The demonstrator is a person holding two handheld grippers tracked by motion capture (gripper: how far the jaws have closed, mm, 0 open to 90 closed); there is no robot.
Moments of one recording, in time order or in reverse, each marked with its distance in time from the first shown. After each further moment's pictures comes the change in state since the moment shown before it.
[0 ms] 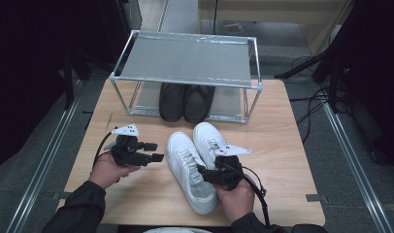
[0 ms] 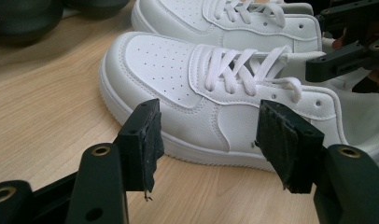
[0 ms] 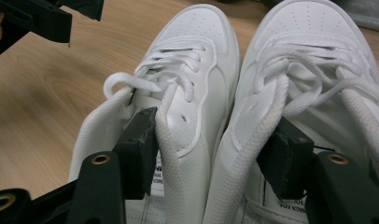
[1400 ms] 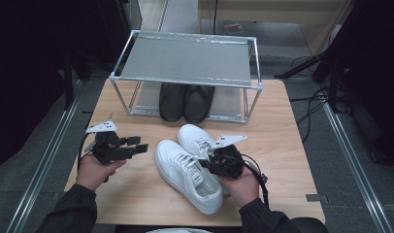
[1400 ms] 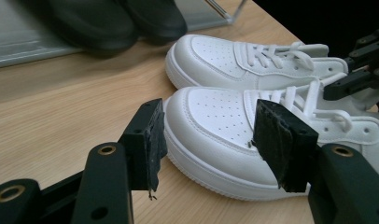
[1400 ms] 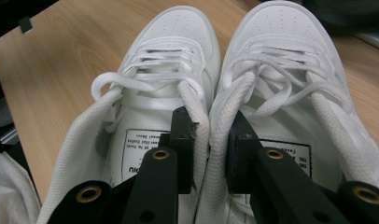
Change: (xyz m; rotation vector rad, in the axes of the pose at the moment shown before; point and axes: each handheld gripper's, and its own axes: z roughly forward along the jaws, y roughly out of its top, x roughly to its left) left arm 0.016 -0.017 -0.046 -0.162 0.127 -0.123; right arm -0.012 0.029 0.001 0.101 0.156 -0.197
